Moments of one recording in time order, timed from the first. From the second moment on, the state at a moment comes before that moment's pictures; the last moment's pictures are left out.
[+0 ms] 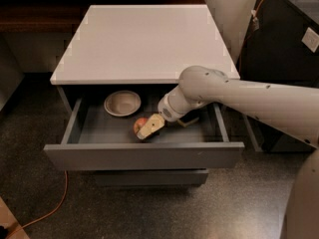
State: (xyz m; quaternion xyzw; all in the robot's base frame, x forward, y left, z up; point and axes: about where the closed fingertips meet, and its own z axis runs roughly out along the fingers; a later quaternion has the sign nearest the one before) arm 0.639 -0.010 0.682 -0.43 0.85 0.16 0.26
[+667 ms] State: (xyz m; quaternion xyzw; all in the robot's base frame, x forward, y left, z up) arm 0.665 0.003 0.646 -0.40 0.87 0.15 0.25
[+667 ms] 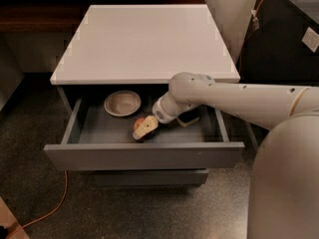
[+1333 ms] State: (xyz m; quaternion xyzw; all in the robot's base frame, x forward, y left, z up) arm 0.673 0.016 0.627 -0.40 0.87 0.17 0.25
